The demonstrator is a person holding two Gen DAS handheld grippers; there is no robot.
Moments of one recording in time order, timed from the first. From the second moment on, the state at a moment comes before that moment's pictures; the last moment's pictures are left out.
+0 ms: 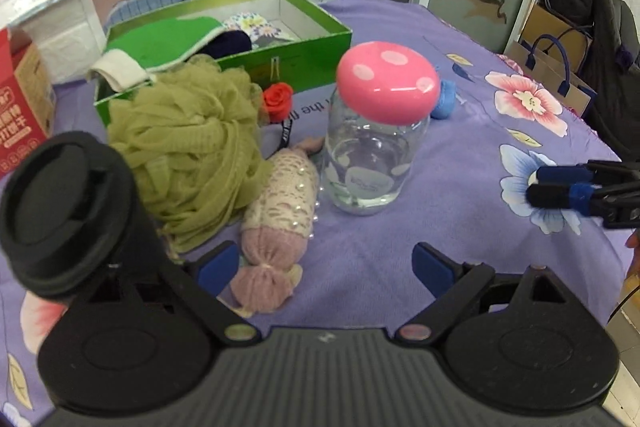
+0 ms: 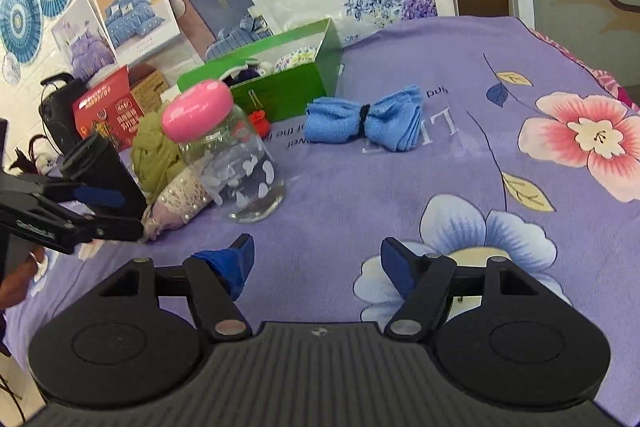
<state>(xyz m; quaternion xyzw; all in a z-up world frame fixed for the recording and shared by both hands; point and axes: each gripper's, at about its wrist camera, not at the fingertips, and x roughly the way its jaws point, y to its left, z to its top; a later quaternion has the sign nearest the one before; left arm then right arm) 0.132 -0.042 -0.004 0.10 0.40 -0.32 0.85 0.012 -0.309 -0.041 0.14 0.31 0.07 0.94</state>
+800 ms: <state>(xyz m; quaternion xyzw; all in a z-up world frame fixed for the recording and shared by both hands) 0.119 -0.053 -0.005 0.14 0.43 -0.27 0.85 0.014 -0.340 -0.042 0.17 0.29 0.08 0.94</state>
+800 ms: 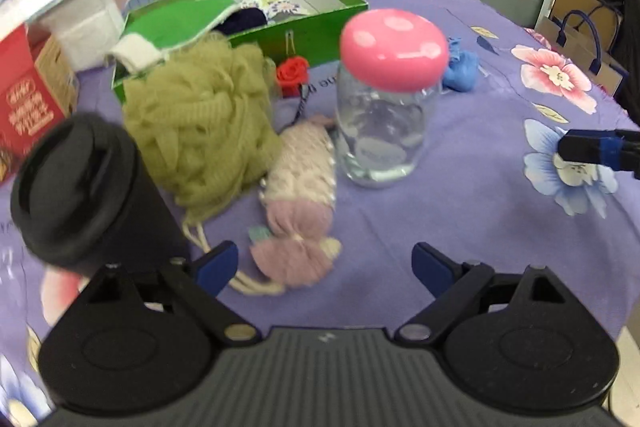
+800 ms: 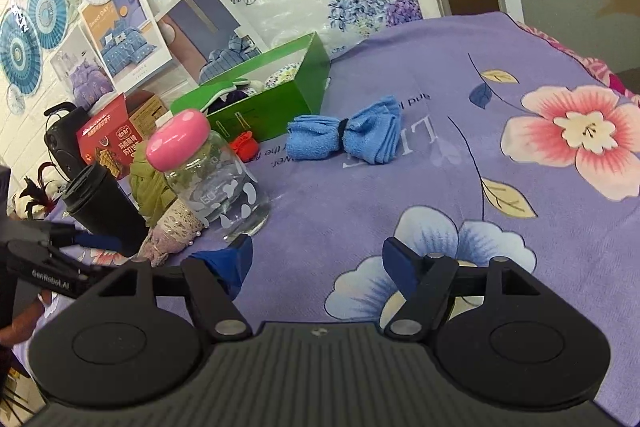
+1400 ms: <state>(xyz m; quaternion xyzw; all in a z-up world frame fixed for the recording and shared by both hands) 0.157 -0.070 -0.049 0.14 0.47 -0.27 0.83 0.148 -0.331 -0.015 -0.07 0.34 0.15 0.92</state>
